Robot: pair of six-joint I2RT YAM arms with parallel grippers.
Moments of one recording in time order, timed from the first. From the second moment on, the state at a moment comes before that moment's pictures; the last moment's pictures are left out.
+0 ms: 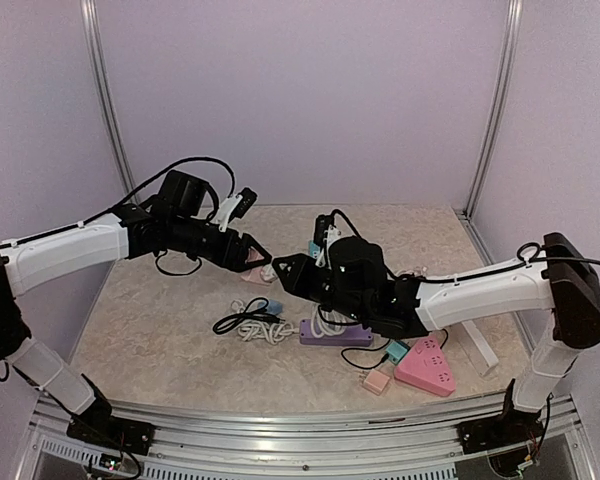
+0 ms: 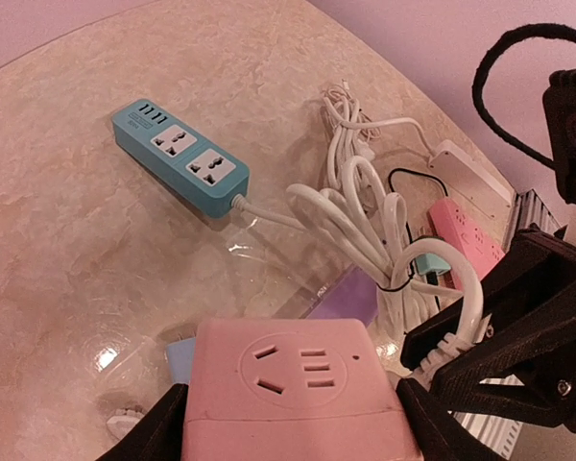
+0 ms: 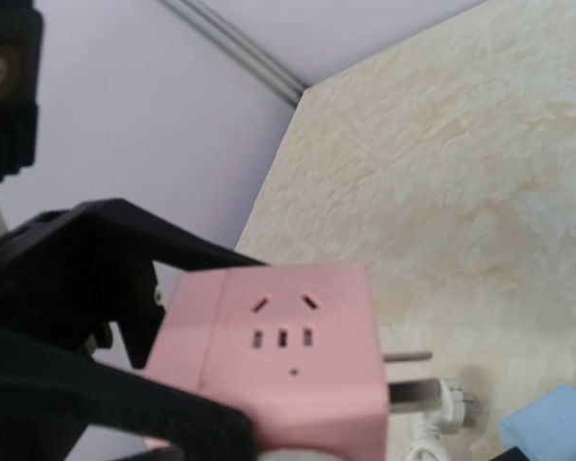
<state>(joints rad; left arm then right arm) -0.62 1.50 1.20 -0.36 0.40 -0.14 1.10 1.72 1.06 0.48 0.28 0.90</state>
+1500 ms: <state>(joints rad) -0.63 1.51 1.20 -0.36 0.45 -0.16 1.12 1.66 1.04 0.39 0.31 0.91</state>
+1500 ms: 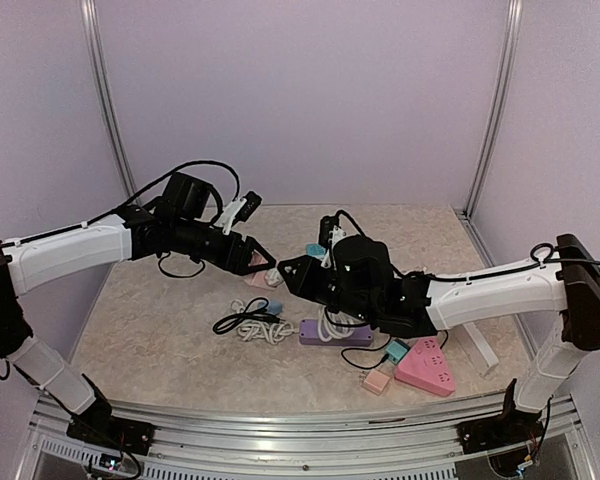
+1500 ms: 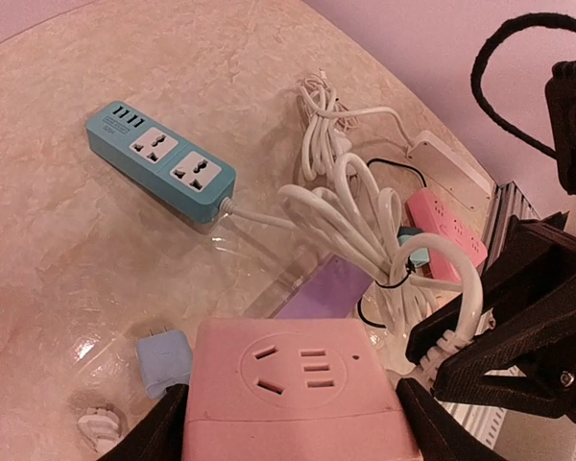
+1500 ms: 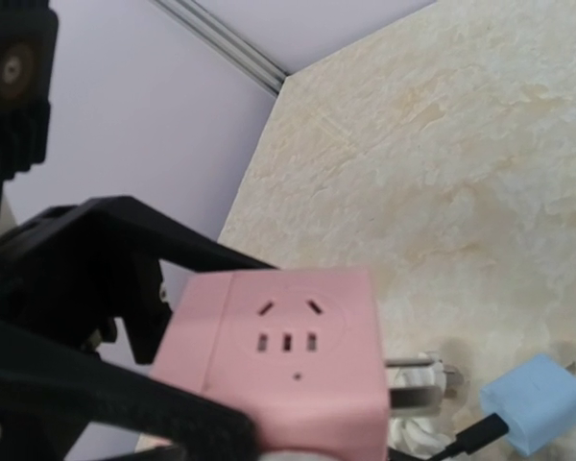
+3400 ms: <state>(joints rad) -0.72 1.52 1.20 -0.31 0.28 -0.06 1.08 1.64 1.09 0.22 0.29 0.85</state>
